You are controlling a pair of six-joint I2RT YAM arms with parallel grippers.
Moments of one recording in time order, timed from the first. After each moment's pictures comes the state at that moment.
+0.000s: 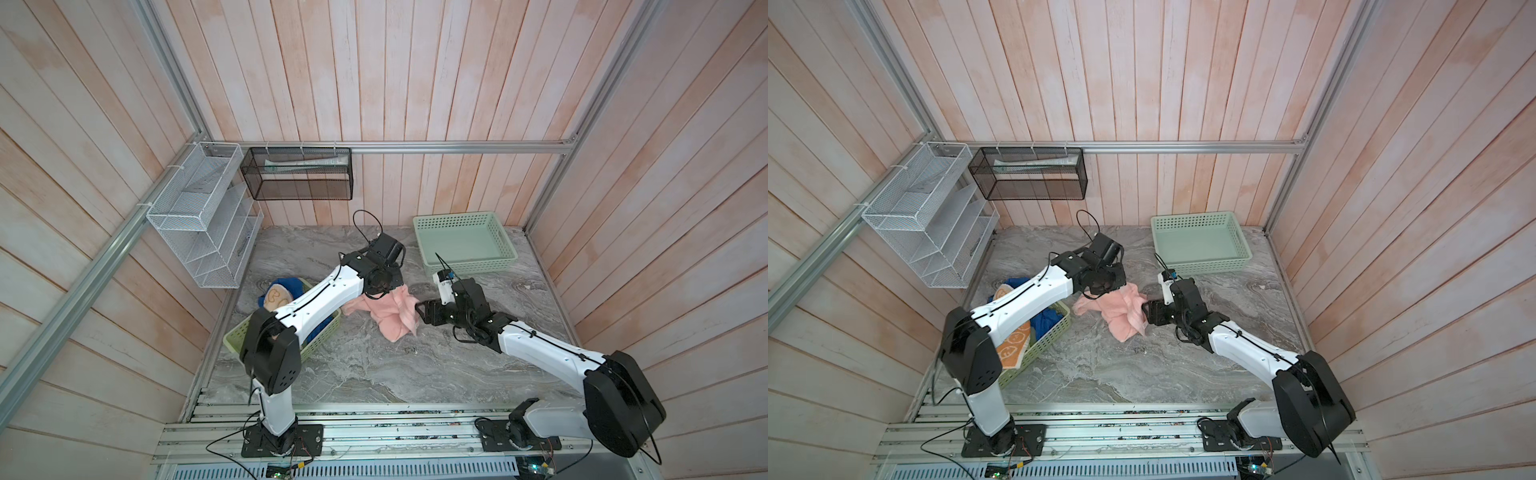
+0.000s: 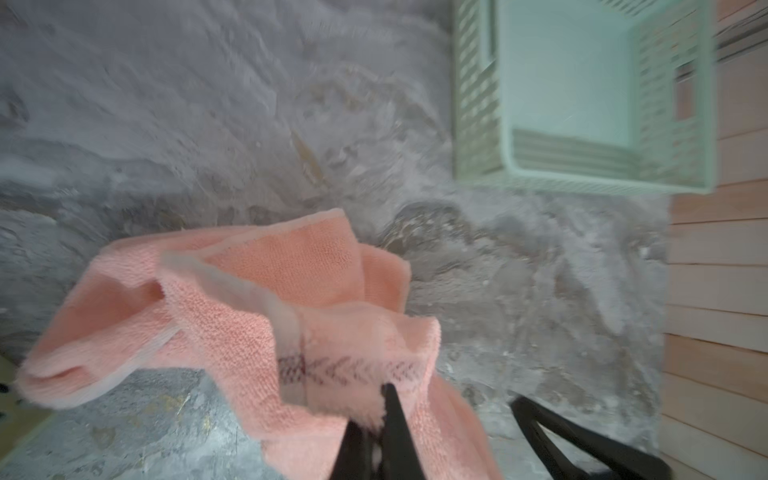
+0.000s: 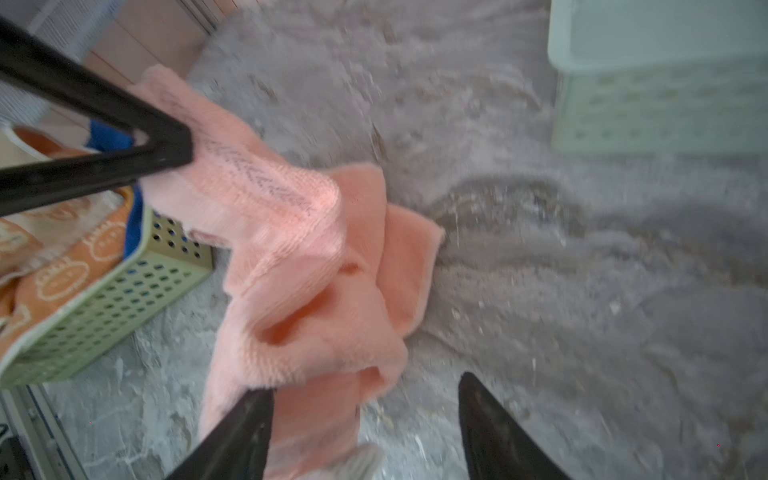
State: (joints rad) left arm -0.66 1.87 1.60 -0.76 -0.03 -0.80; right arm 0.59 1.32 0.67 -0.04 -0.15 0.40
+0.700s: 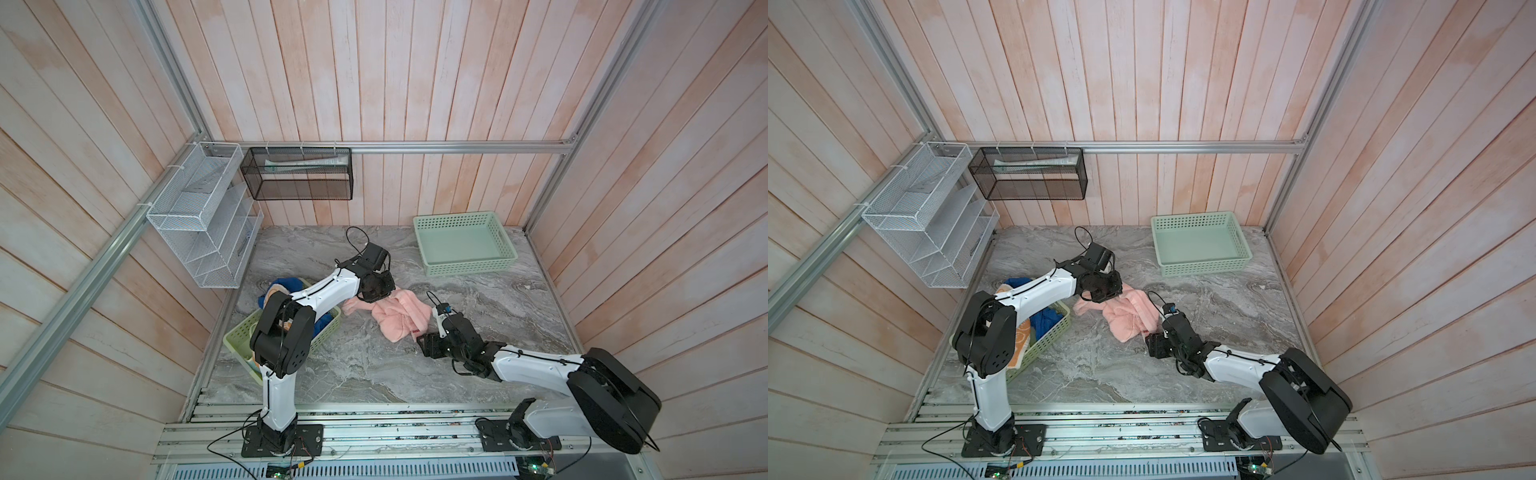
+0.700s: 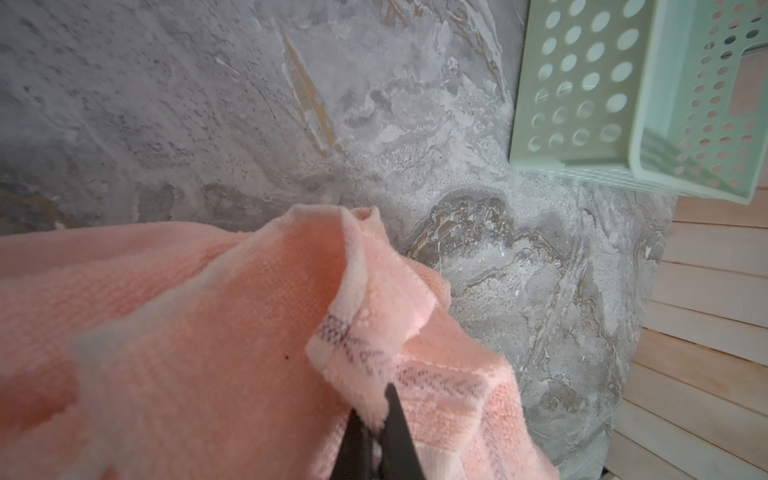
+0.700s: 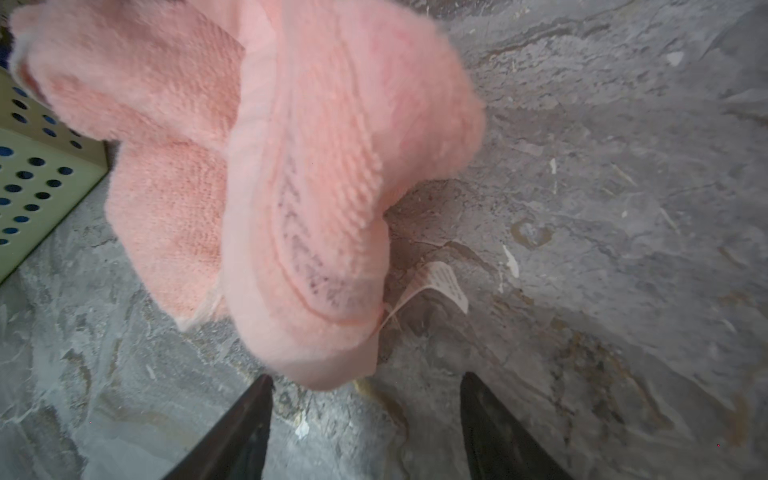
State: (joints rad) left arm -0.54 1.94 1.47 -0.54 0.22 -0.82; right arm 0.74 1.39 0.44 0.17 0.02 0.54
